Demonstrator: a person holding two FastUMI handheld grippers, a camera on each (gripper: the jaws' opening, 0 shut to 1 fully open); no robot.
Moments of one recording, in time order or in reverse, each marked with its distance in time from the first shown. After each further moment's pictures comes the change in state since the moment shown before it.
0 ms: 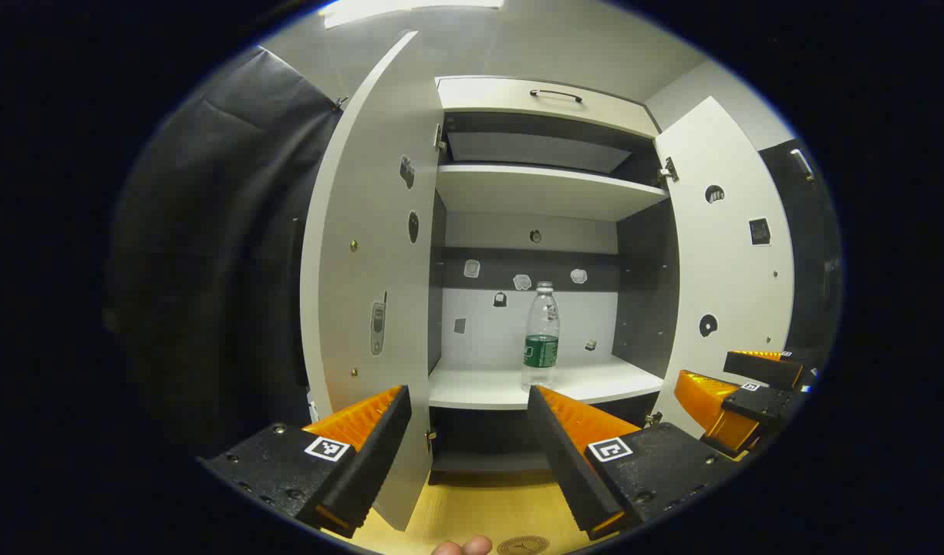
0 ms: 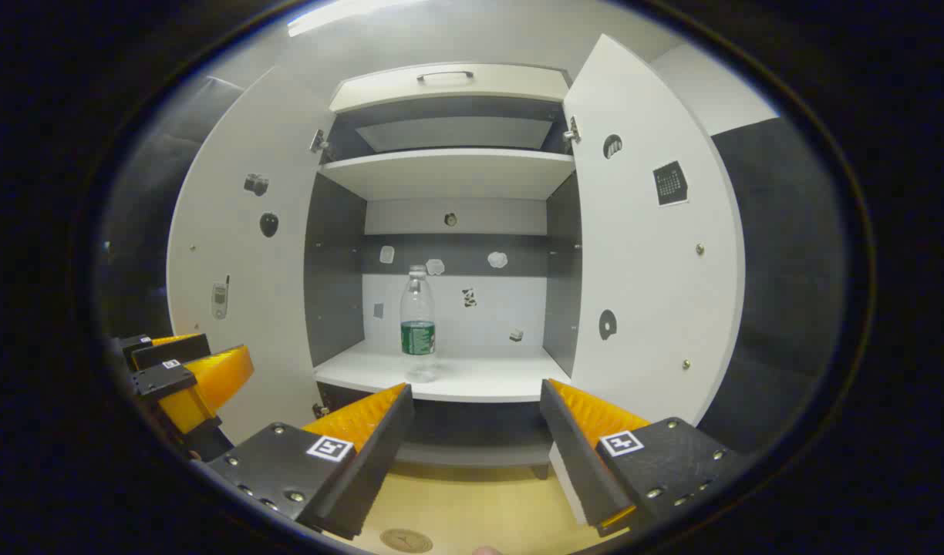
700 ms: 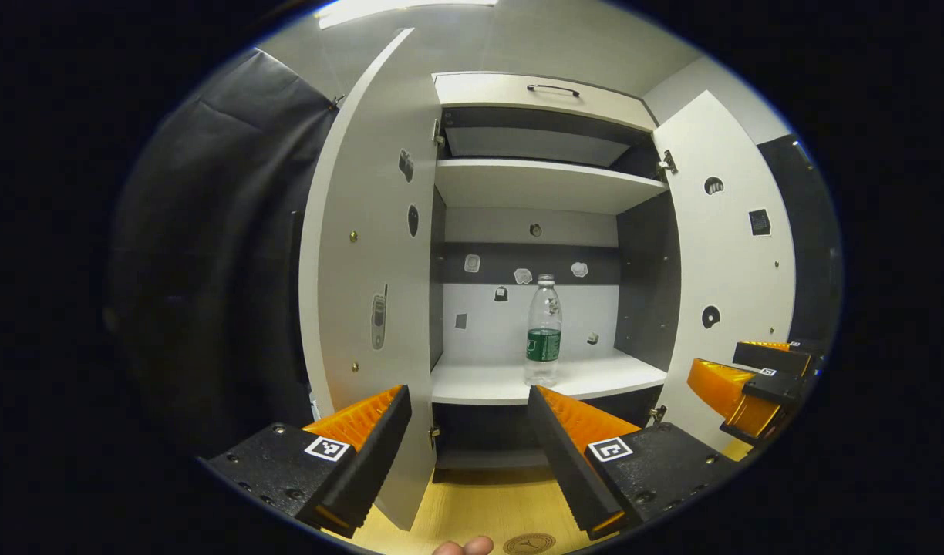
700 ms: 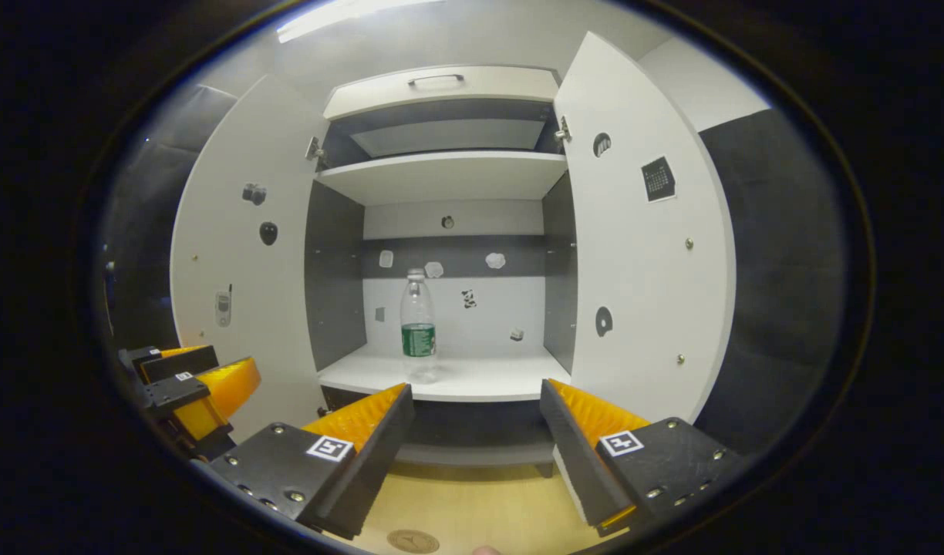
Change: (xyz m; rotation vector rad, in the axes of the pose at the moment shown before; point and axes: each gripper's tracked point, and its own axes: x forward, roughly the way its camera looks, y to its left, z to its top) left arm 0.001 0.001 -0.007 0.015 0.012 -0.002; right arm -0.006 -0.007 0.001 0.030 0.003 0.006
